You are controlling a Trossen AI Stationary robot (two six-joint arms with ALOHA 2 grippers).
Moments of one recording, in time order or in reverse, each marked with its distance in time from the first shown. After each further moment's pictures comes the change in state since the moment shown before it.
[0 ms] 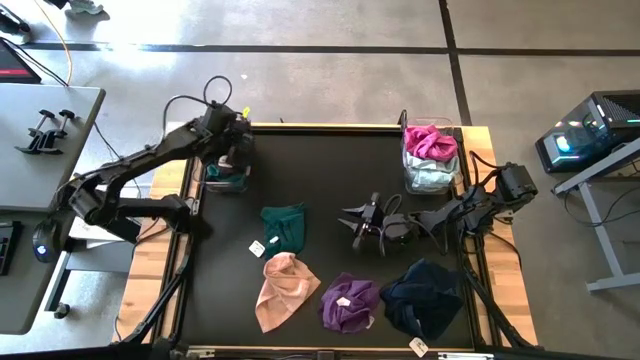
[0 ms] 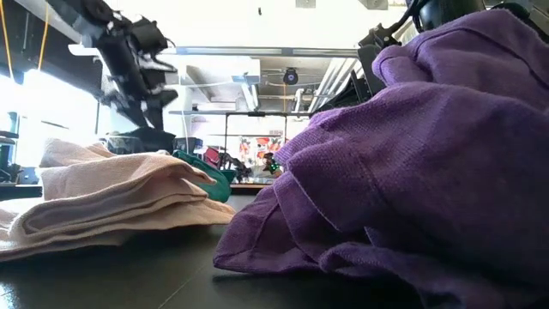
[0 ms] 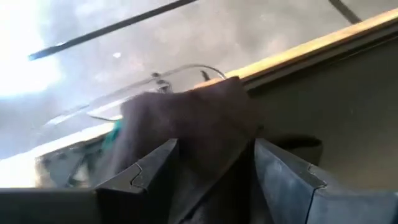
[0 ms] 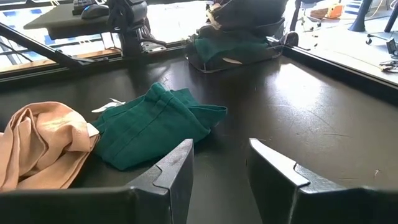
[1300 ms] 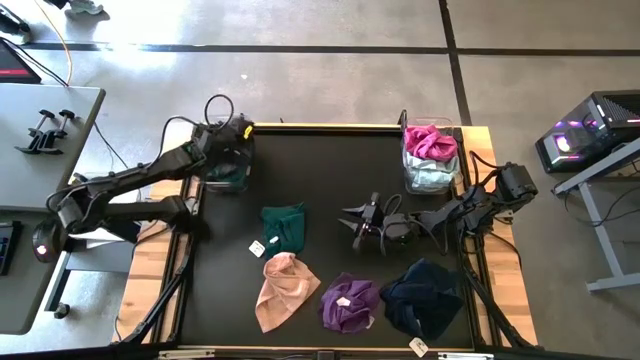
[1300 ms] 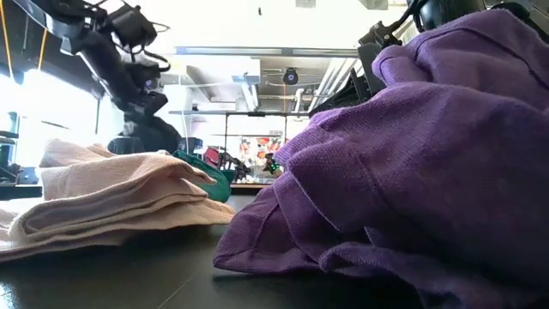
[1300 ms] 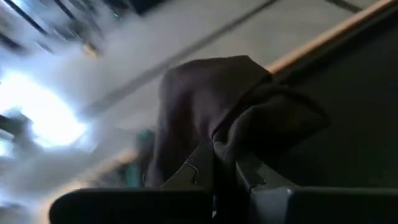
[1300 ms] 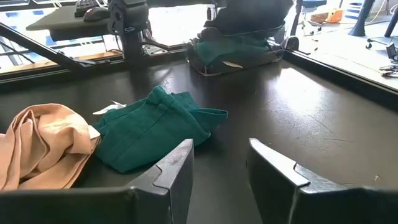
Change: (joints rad) left arm -0.198 -0.176 -0.180 0.119 -0.262 0.128; right arm 0.000 0.000 0.000 0.015 0.000 -0.018
